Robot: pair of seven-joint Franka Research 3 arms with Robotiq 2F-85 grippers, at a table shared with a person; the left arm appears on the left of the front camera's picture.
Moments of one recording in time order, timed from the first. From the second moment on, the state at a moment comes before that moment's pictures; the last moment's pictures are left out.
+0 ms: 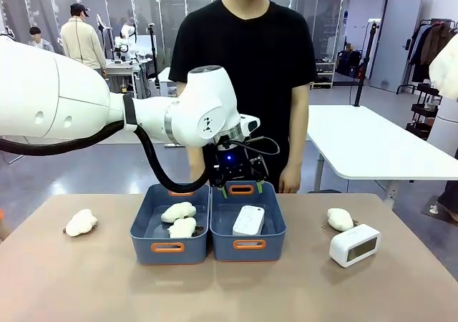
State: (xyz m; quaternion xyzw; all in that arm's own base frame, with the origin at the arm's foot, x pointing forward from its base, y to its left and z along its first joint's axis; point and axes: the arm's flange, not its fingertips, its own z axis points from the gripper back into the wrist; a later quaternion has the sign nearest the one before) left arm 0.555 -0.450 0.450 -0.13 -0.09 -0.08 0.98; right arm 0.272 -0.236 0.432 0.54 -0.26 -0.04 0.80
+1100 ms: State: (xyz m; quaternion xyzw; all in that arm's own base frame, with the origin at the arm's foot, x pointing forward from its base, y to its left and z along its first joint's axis) left arm 0.444 -0.071 0.508 -0.49 -0.04 -0.08 0.86; right arm 0.271 -0.237 0.433 0.54 -0.26 -0.04 0.80
